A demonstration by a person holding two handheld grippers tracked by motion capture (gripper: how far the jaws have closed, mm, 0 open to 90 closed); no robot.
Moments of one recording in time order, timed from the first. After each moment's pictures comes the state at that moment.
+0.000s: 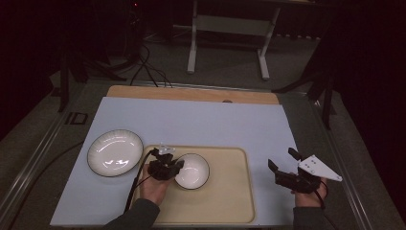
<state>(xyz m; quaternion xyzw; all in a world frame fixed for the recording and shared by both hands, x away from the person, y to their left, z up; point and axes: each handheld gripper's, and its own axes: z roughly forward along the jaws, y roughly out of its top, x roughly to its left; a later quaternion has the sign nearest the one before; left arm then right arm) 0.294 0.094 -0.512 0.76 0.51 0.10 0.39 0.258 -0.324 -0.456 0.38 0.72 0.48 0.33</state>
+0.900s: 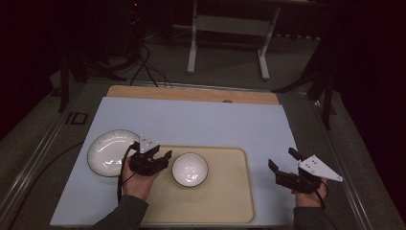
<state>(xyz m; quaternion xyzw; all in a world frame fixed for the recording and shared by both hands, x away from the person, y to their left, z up) 0.280 0.136 -0.465 0.73 0.50 0.21 0.41 0.258 -0.324 -0.455 0.38 0.72 0.49 0.33</state>
